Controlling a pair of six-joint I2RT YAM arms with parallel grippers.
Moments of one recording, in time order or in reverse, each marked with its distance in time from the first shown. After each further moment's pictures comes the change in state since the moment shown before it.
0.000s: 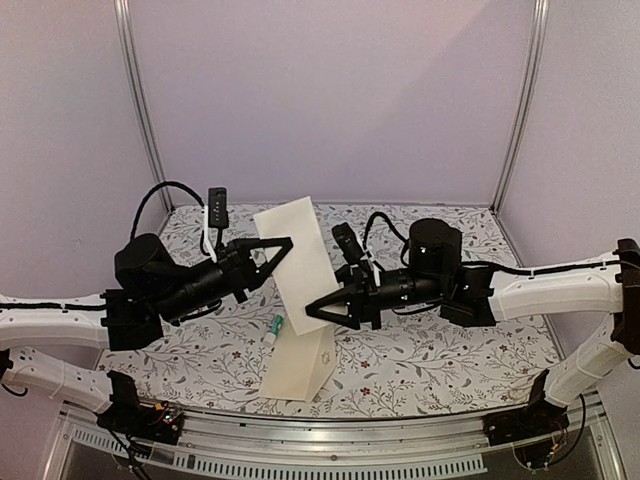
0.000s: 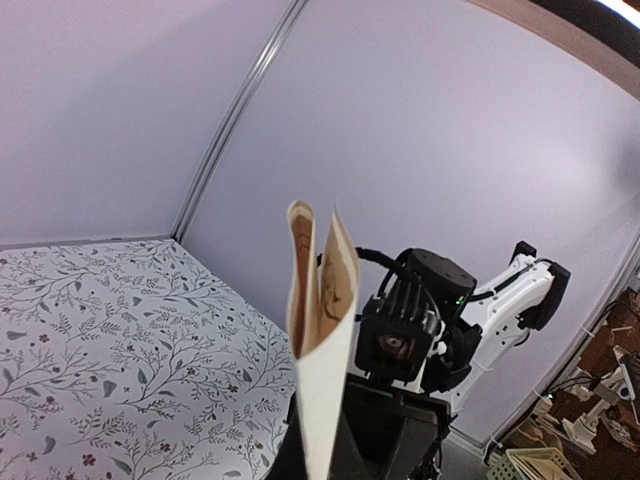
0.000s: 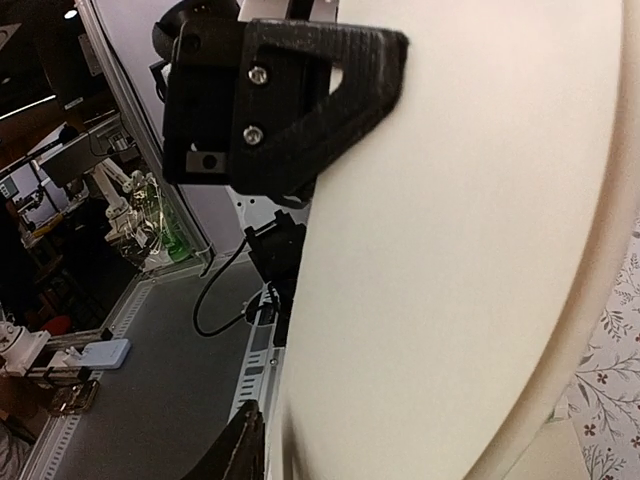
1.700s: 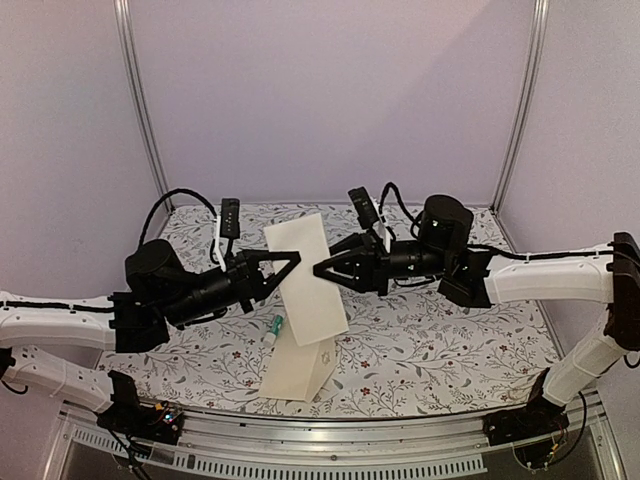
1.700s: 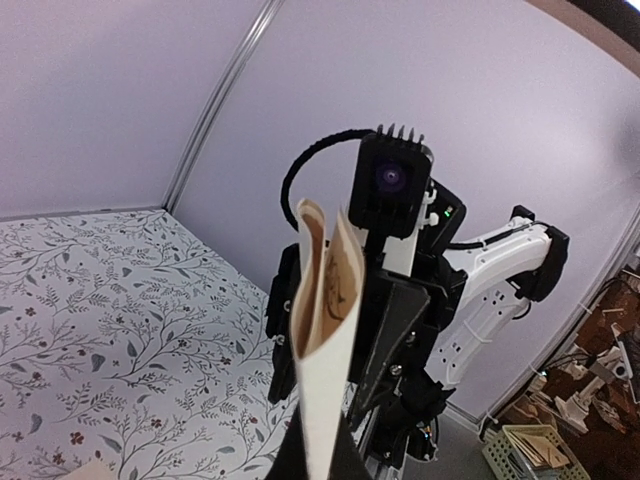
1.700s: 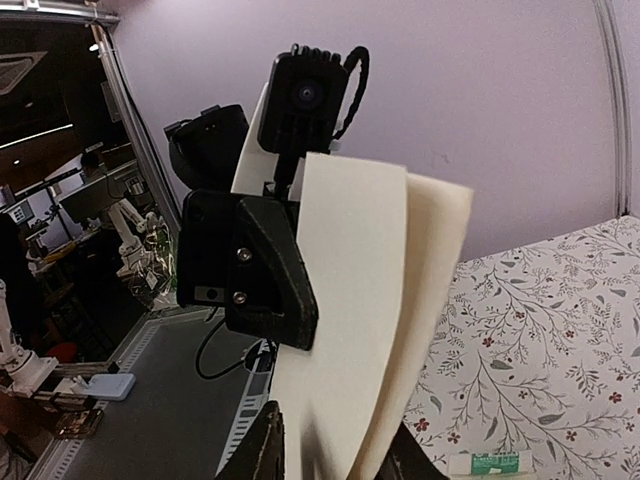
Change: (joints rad) left arm 0.000 0.027 -0.027 0.014 0.047 -0.014; right arm -0.123 0.034 0.041 0.166 -0.117 0.089
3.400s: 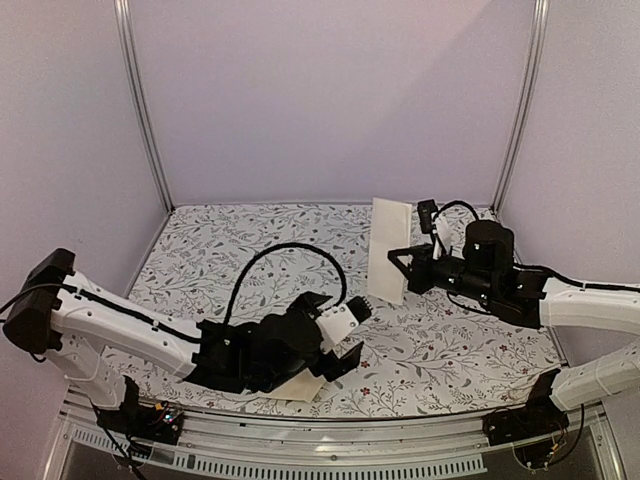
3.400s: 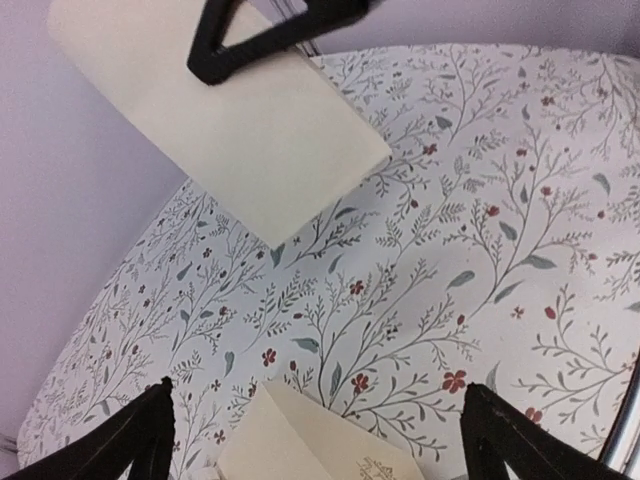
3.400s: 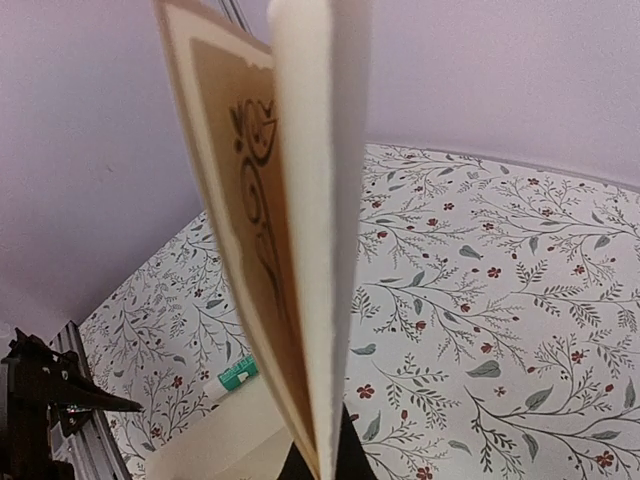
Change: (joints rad) left arm -0.343 0.448 0.257 -0.327 -0.700 0.696; right arm -0.091 -0.337 -0.260 -0.365 0.721 0.009
